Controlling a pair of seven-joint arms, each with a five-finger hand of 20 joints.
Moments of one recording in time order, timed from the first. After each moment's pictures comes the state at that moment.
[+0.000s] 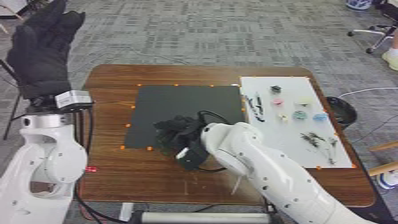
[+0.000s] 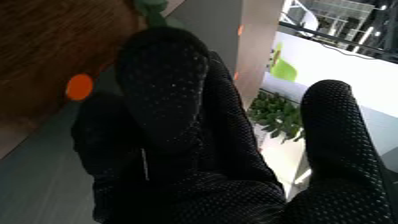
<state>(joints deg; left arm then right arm) 98.5 -60.5 -93.3 -114.9 48.5 5.2 30.7 -66.4 -69.9 41.6 -98.4 -74.4 -7.7 37.5</state>
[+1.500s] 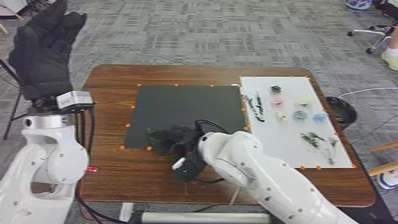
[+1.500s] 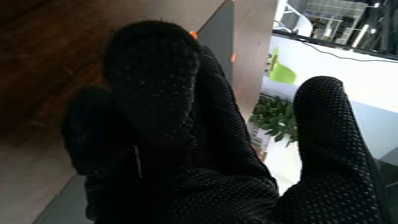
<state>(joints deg) 98.7 -60.6 -93.0 -115.0 48.0 5.3 30.6 -68.9 -69.1 40.6 -102.3 -71.2 -5.9 40.1</state>
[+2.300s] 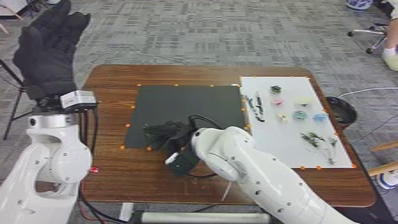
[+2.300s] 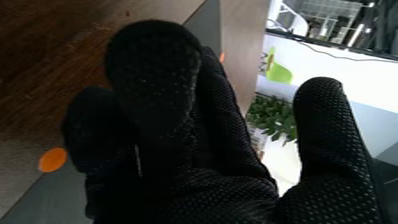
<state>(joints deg) 98.1 -61.1 -92.0 -114.8 47.8 5.3 30.6 -67.2 -72.5 40.5 -99.0 -71.4 -5.7 39.3</state>
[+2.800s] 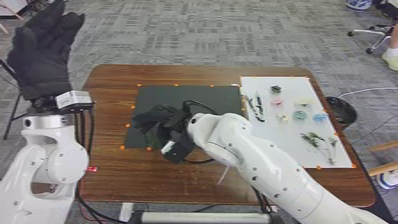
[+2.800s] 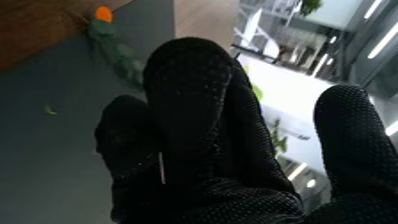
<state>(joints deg) 98.8 -61.2 -93.4 -114.8 47.9 5.3 30.4 -61.8 -73.4 39.8 -95.9 -73.7 -12.0 28.5</state>
